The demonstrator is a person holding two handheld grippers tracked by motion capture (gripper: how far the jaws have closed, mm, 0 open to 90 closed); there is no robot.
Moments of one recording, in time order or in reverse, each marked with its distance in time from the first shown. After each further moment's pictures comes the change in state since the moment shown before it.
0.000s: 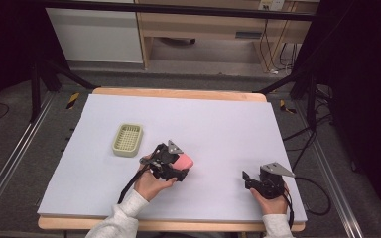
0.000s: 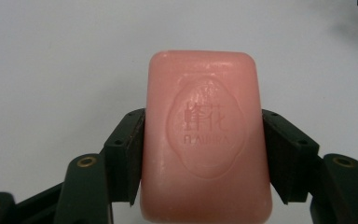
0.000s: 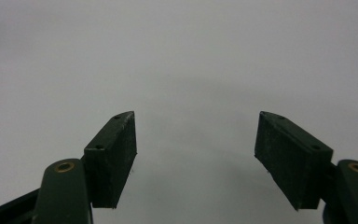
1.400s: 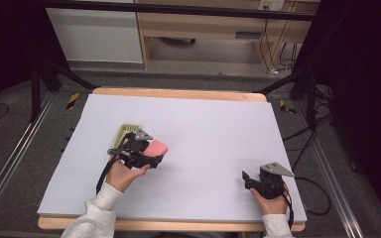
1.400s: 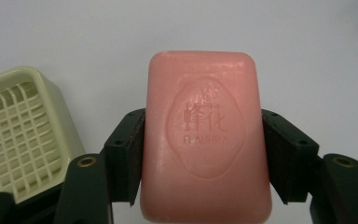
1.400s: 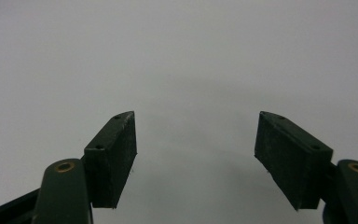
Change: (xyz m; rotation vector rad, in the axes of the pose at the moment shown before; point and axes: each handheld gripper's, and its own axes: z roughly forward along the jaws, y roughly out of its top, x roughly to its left) left arm 0.061 -0.013 -0.049 -0.048 0.089 -0.097; right arm 0.000 0.000 0.000 -0.002 0.001 -0.001
